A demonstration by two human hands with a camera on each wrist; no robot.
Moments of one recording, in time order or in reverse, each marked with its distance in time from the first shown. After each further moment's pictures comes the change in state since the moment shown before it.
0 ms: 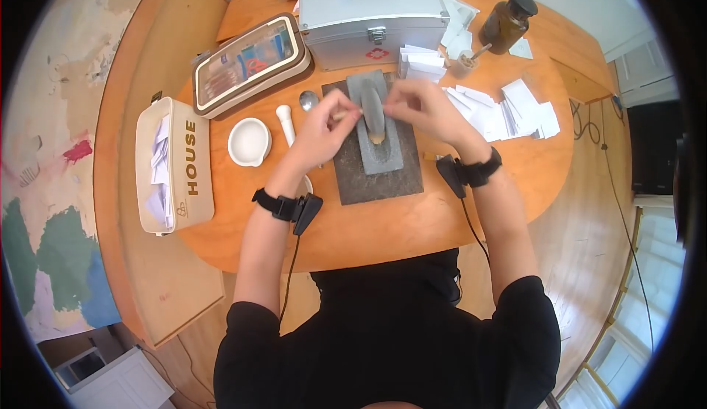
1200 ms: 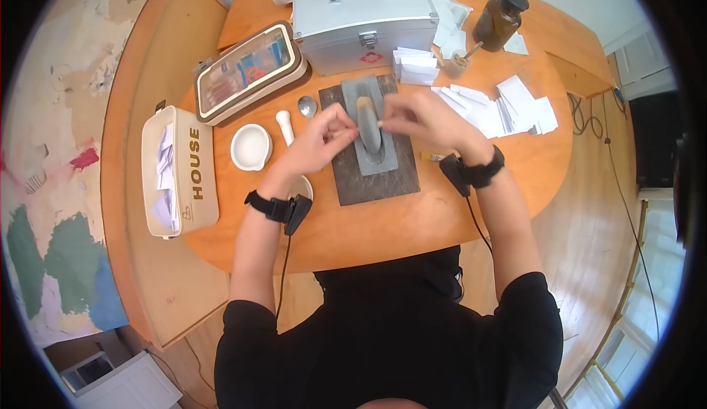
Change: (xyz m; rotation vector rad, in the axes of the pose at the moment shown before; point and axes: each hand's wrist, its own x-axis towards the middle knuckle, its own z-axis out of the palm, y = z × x) left_hand -0.009 0.008 -0.012 -0.035 -0.227 -0.157; right_hand -0.010 -0.014 -0.009 -0.179 -0.089 -0.073
